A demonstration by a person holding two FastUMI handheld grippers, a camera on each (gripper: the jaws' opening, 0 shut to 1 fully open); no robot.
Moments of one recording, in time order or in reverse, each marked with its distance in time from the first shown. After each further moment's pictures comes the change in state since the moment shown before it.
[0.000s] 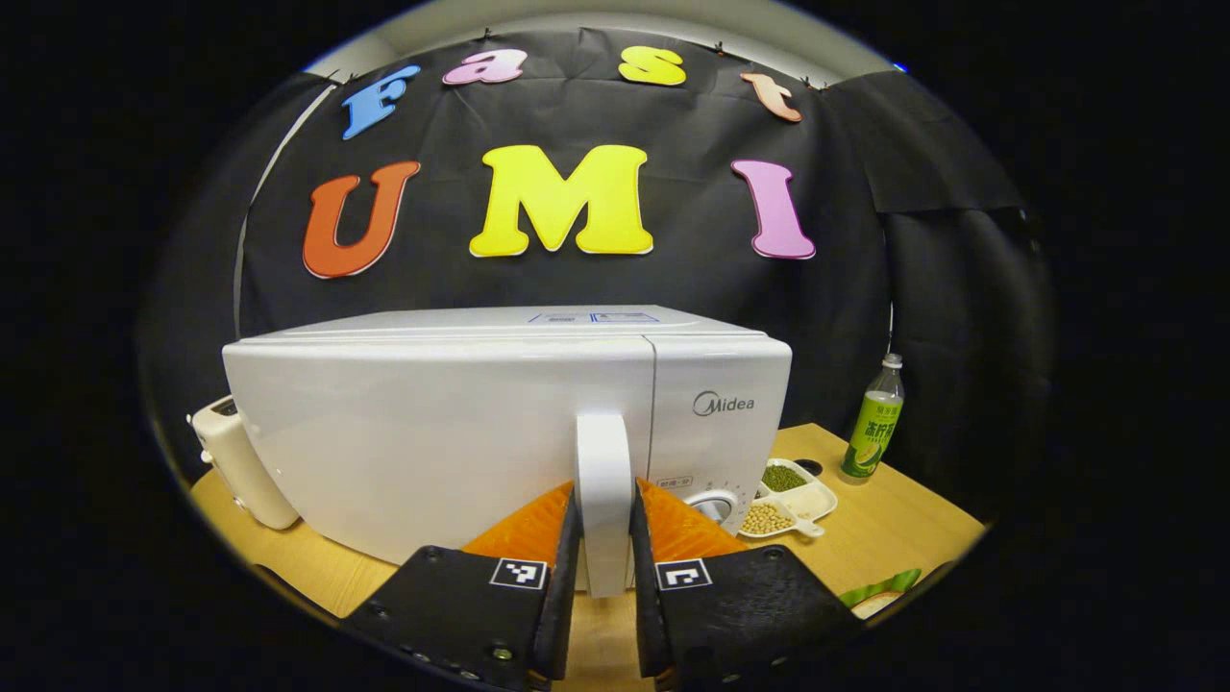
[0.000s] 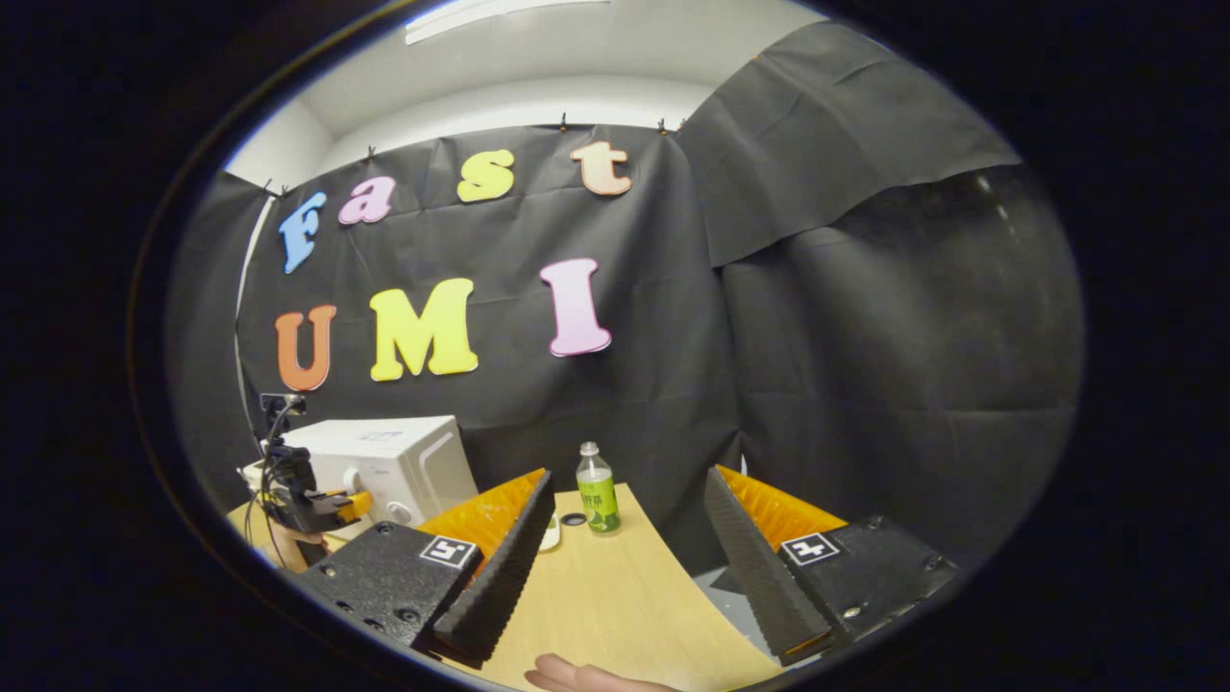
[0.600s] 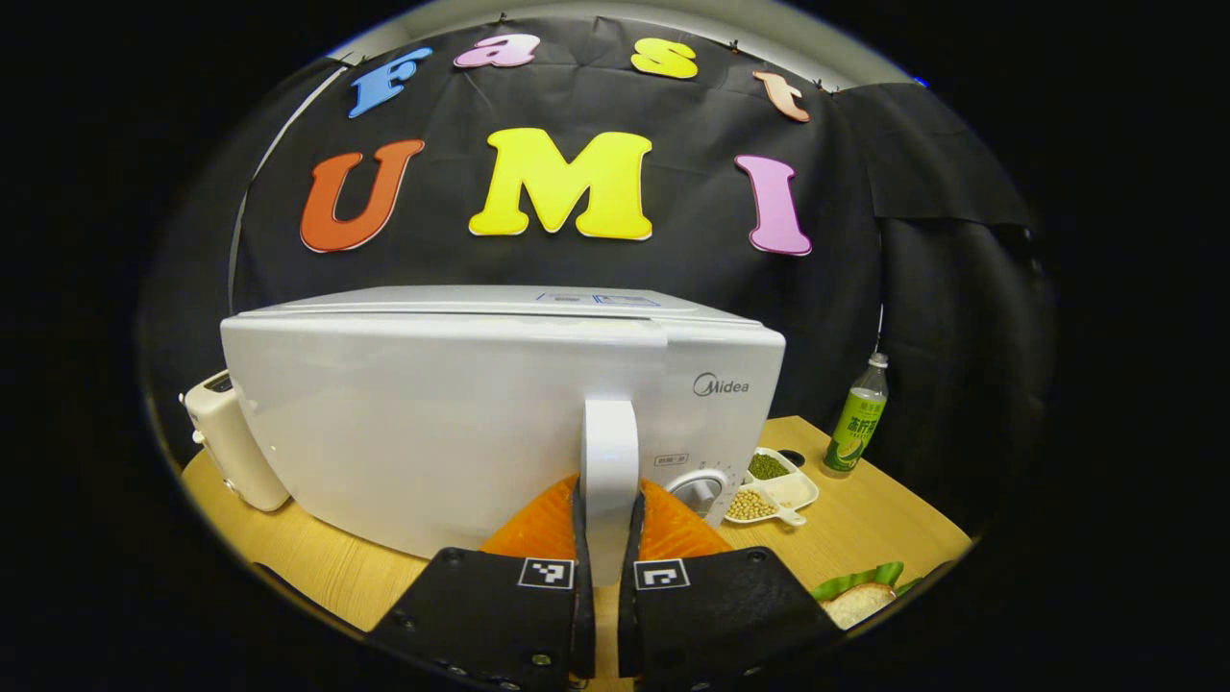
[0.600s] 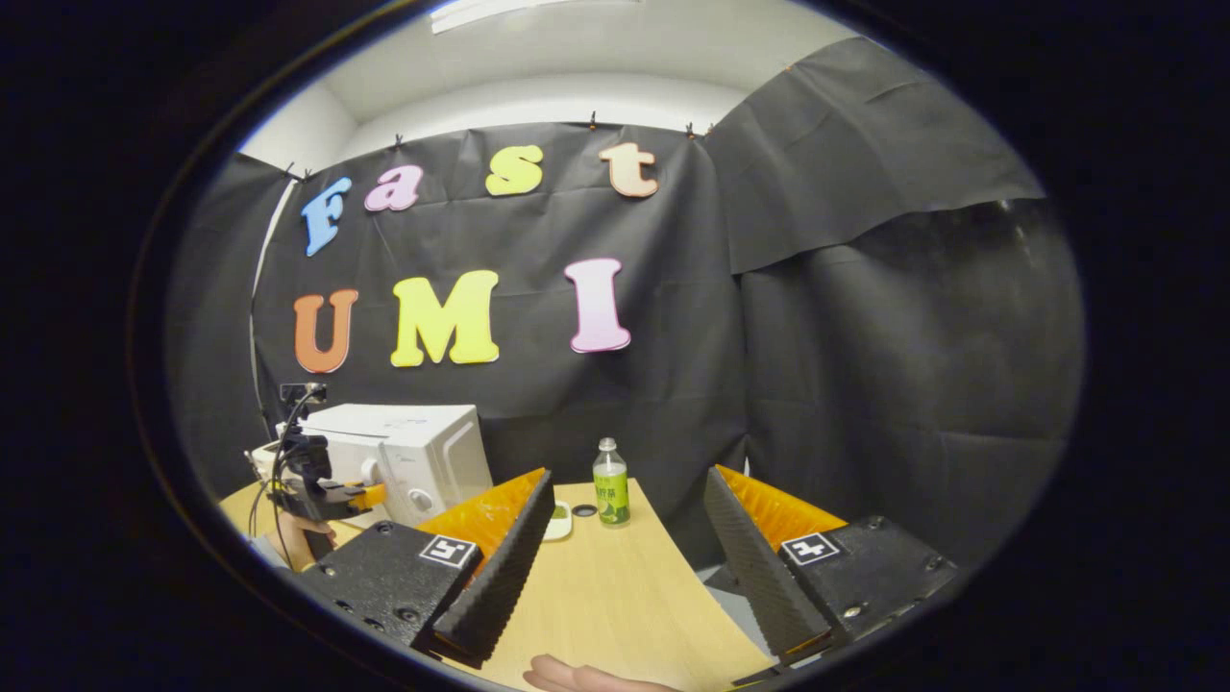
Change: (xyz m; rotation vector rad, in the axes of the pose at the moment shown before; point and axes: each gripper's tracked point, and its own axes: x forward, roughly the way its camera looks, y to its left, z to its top) left arm -0.026 0.001 -0.010 -0.071 0.035 -0.075; right arm -0.035 0.021 0.017 -0.067 0.004 0.018
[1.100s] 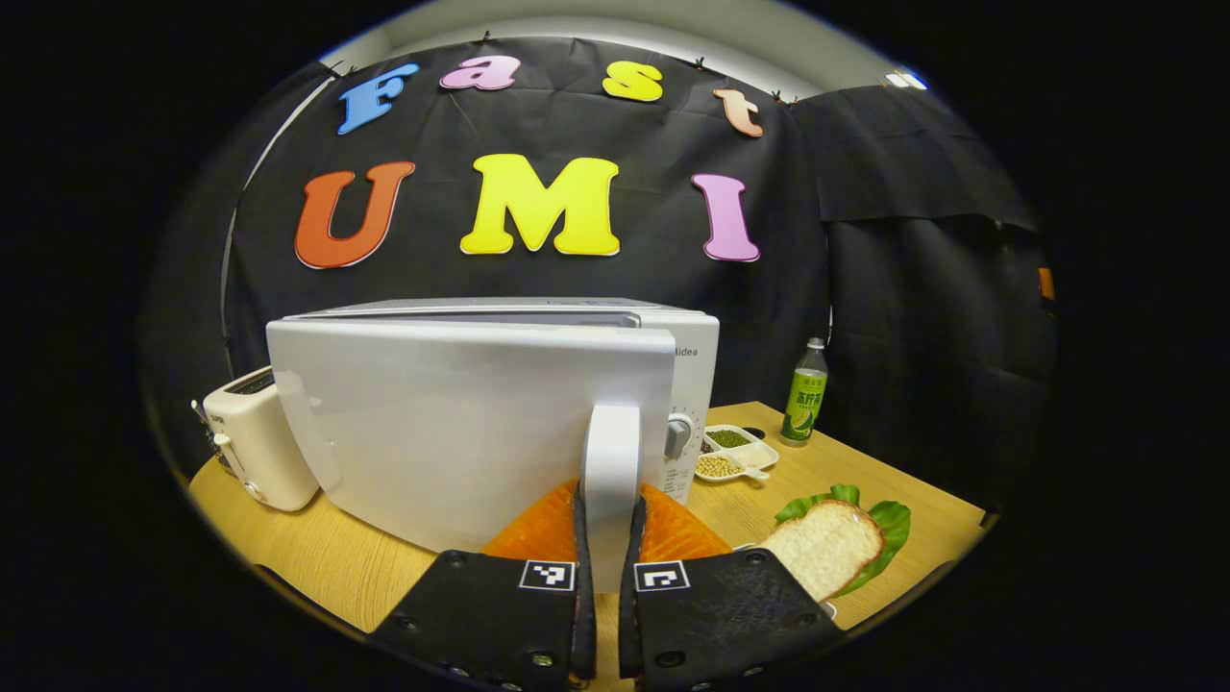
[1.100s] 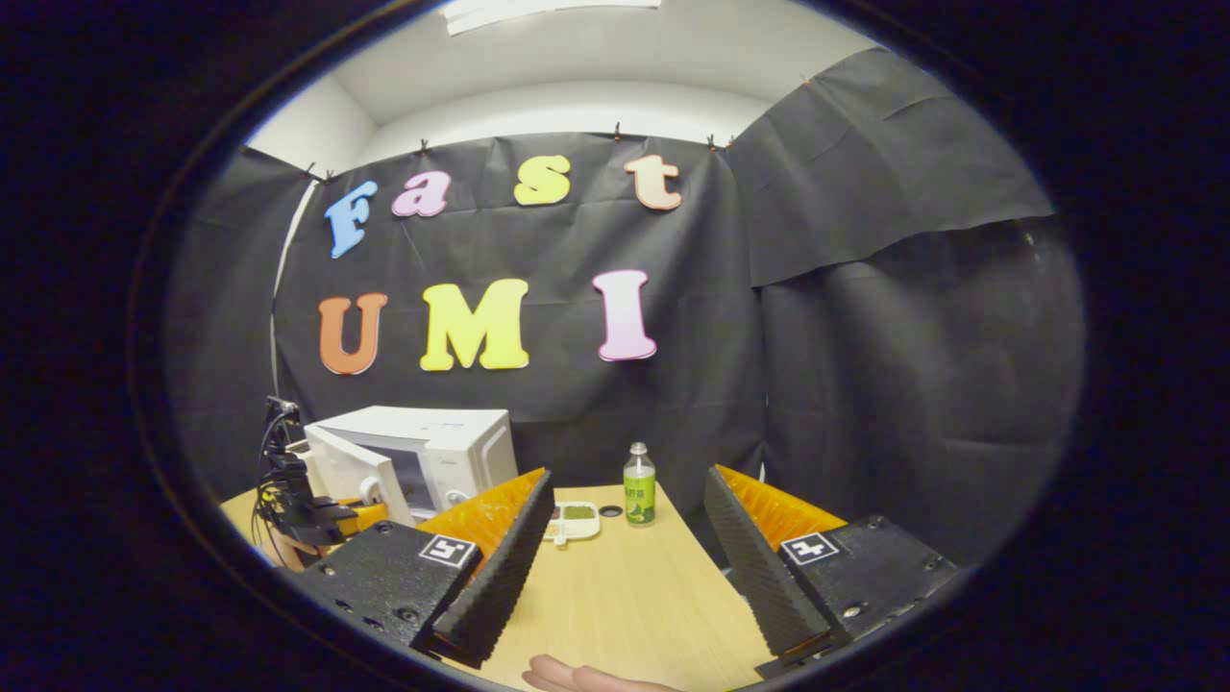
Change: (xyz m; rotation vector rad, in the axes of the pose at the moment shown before) left arm -0.084 0.014 -0.017 0.024 -0.035 -0.117; right arm -0.044 0.050 0.008 -0.019 -0.025 0.059
